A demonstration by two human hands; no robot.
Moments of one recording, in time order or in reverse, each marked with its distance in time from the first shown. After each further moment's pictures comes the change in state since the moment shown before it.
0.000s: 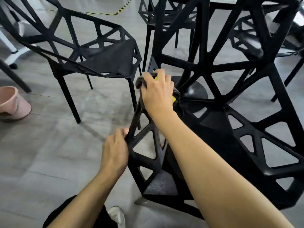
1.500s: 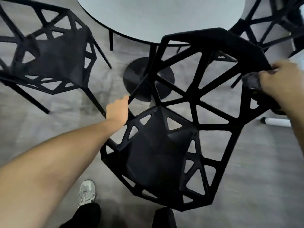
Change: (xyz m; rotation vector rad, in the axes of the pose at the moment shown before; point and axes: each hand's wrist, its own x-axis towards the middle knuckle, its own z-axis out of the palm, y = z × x) left_hand 0.103 0.211 0.188 1.027 -0.287 0.401; right_hand 0.207 0.397 -0.365 -0.343 -0.329 0.720
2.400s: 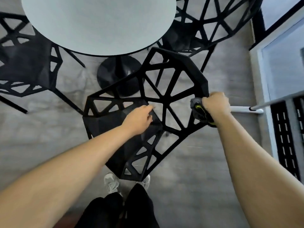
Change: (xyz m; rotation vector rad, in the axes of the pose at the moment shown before) left_hand -0.118 0.270 -0.078 -0.350 -0.267 0.403; right_hand -0.020 0.102 -0.081 0.101 -0.375 0.268
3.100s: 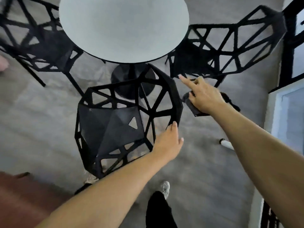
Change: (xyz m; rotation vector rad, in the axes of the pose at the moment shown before) left_hand 0.053 0.250 0.075 -0.152 0.117 -0.397; right_hand 0.121 -0.031 -0.096 -0.726 -0.030 -1.151
